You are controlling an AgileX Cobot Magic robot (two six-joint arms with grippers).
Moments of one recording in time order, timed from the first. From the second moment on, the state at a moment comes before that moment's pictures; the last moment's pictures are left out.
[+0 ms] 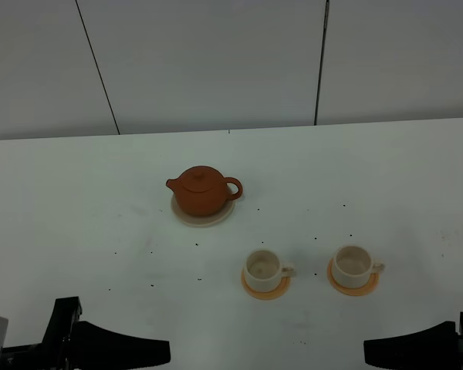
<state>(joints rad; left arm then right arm) -0.07 0.99 -0.28 -1.55 1.18 2.01 0.25 0.81 -0.27 1.61 0.96 -1.75</state>
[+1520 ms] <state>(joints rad) -0.07 0.66 -0.28 -1.62 0.73 1.86 0.25 0.77 -0.32 1.81 0.72 -1.80</state>
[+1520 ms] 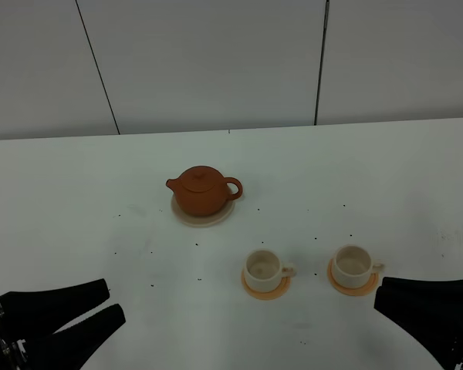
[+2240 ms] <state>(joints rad) -0.07 0.66 -0.28 -1.64 0.73 1.86 0.25 0.18 -0.34 1.75 -0.06 -1.56</state>
